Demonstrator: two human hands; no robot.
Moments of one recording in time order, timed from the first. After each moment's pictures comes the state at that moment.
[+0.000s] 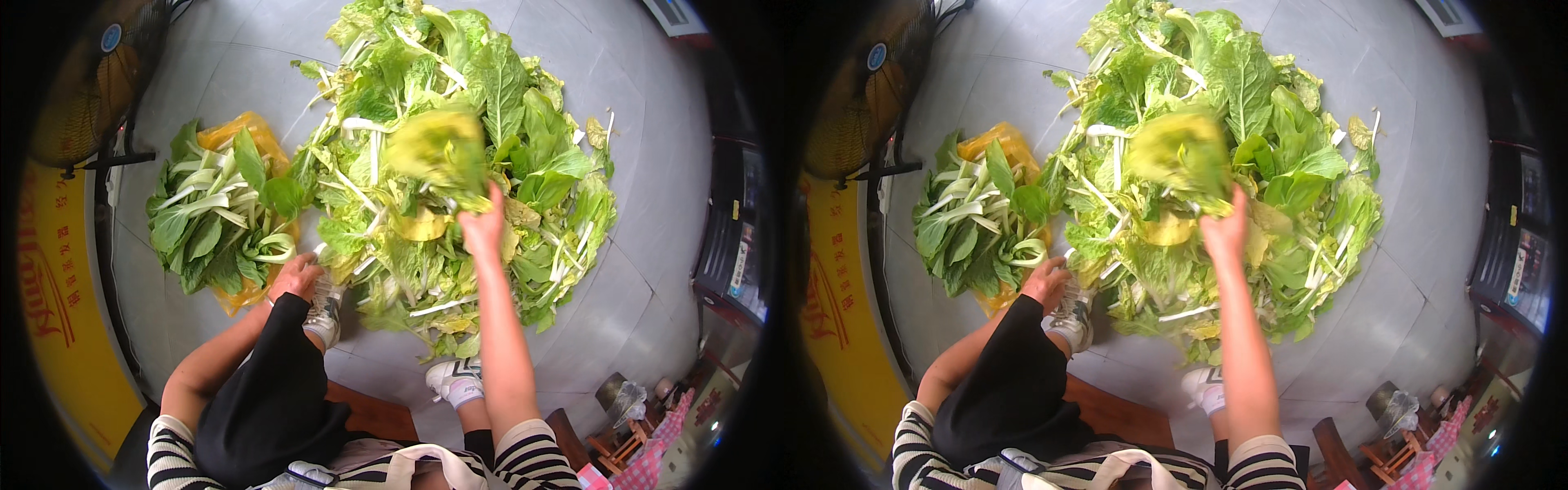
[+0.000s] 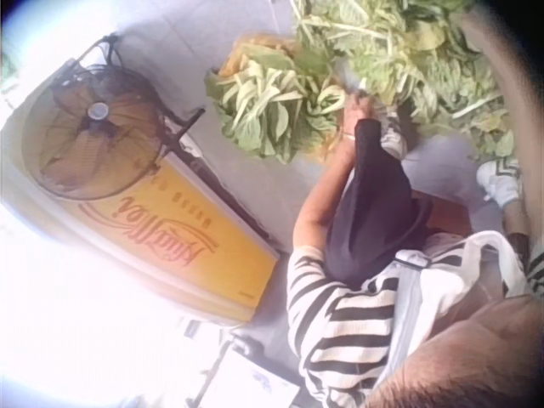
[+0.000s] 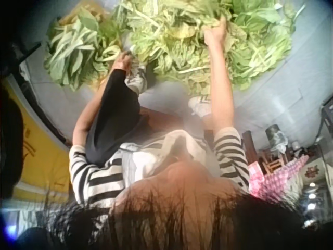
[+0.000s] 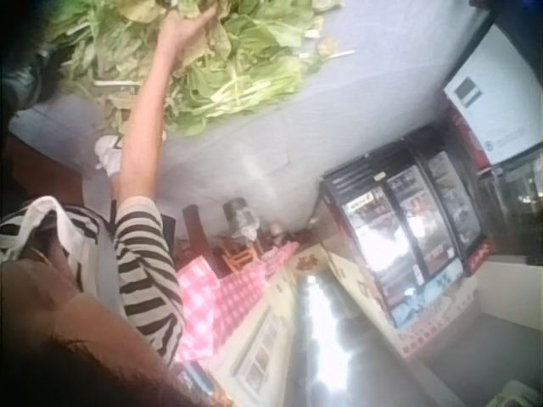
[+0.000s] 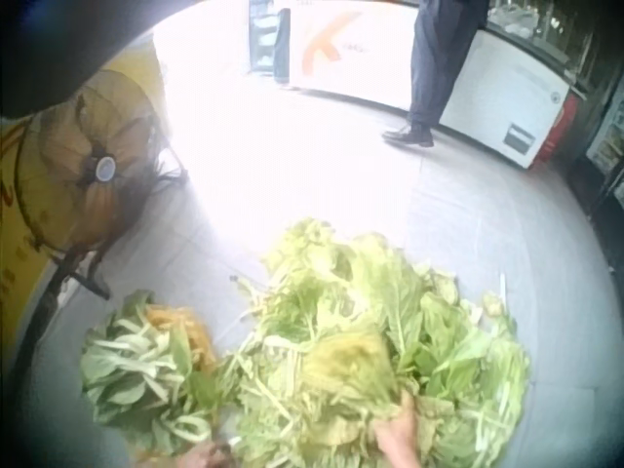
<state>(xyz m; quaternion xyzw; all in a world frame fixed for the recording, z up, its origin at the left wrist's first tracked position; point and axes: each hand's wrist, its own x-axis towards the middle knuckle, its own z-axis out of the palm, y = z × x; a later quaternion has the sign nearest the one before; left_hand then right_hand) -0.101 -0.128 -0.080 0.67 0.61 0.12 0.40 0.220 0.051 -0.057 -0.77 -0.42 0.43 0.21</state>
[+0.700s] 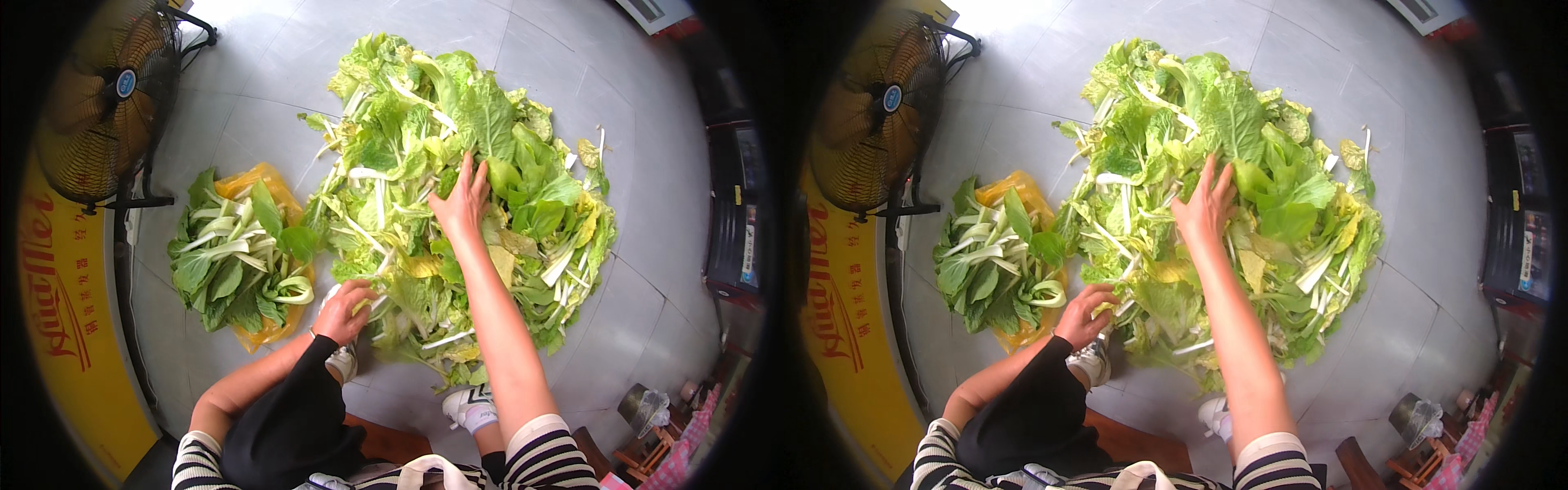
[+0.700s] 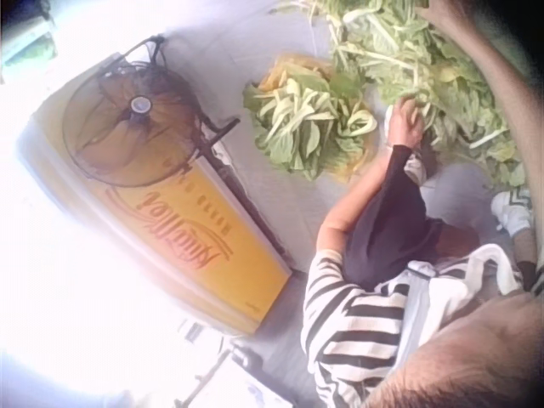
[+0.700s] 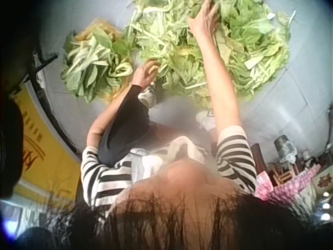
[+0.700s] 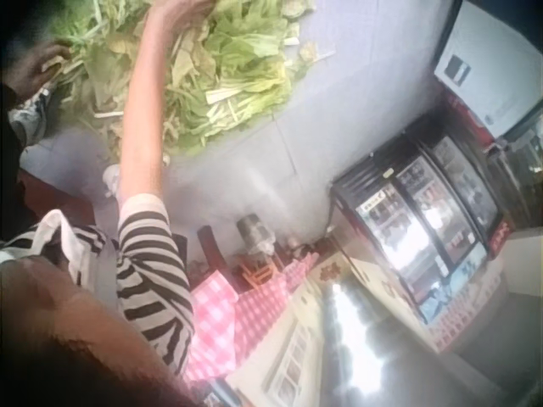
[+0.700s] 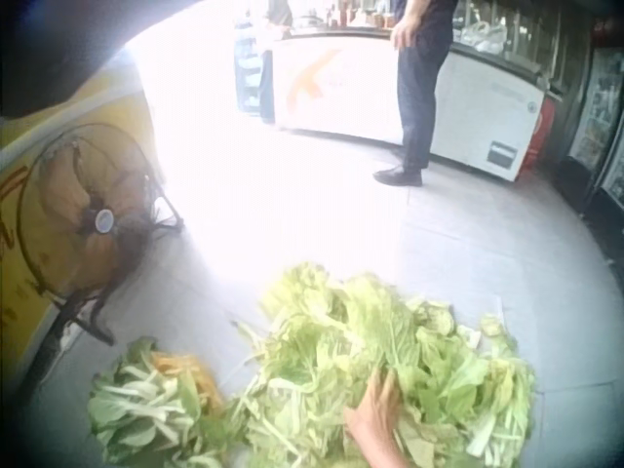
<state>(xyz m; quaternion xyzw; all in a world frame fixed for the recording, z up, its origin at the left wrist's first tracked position) -0.040 -0.065 -0.014 0.59 0.59 0.20 0.51 0.161 0.129 -0.045 -0.76 -0.59 0.25 0.06</state>
